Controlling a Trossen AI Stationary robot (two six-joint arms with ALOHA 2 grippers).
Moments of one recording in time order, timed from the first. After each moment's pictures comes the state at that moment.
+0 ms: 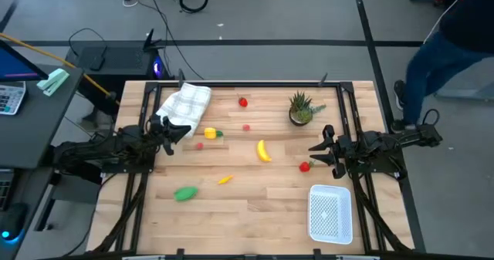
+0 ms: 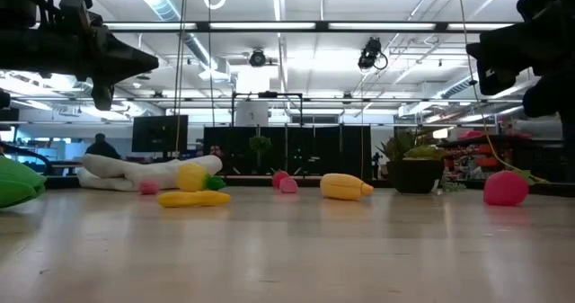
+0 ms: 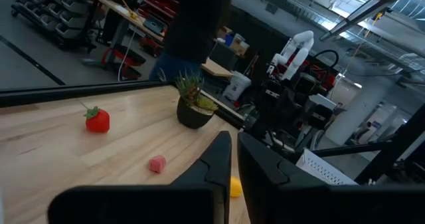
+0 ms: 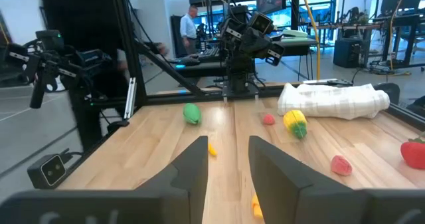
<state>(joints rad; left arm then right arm) 0.09 0.02 0.01 0.08 -0.27 -0.53 0.23 0.04 0.01 0.04 0.14 0.11</state>
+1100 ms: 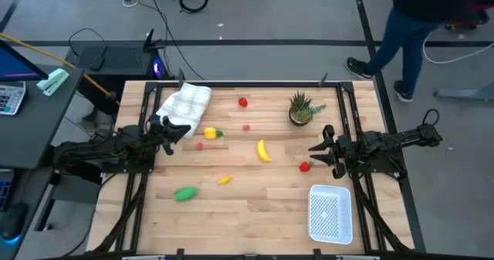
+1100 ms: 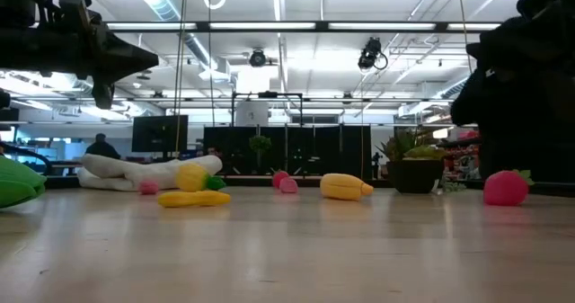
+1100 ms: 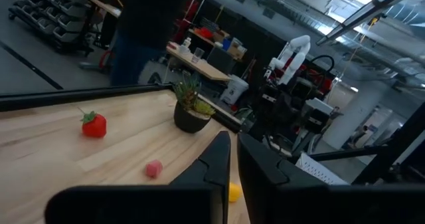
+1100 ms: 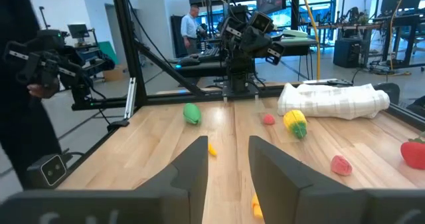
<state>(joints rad) 0.09 0.02 0.01 0.11 -0.27 -0.53 0.23 0.04 0.01 0.04 0.14 0.11</state>
